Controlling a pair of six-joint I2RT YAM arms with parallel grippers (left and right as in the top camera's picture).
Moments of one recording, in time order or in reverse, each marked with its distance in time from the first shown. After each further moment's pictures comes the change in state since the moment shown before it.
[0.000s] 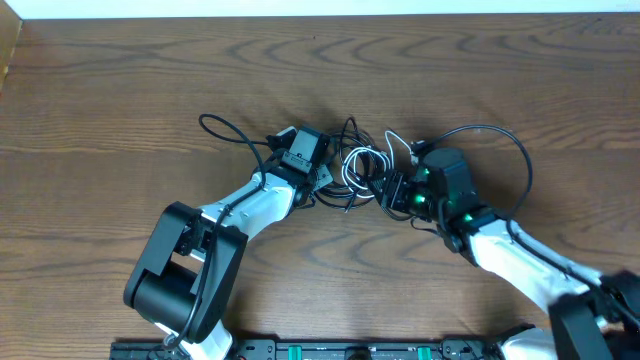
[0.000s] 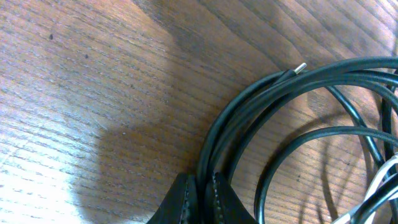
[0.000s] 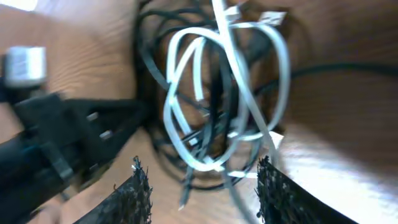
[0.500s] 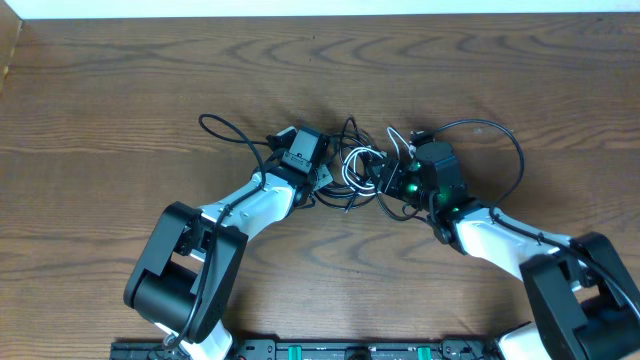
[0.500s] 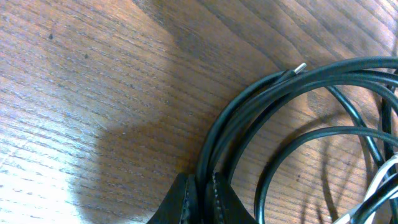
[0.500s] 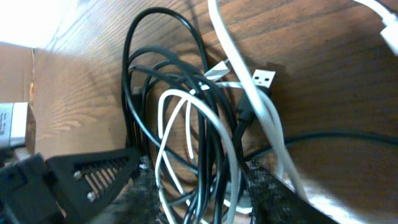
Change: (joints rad) left arm 0.000 0.000 0.000 0.000 0.000 0.000; right arm 0.000 0.152 0.023 0.207 0.077 0.055
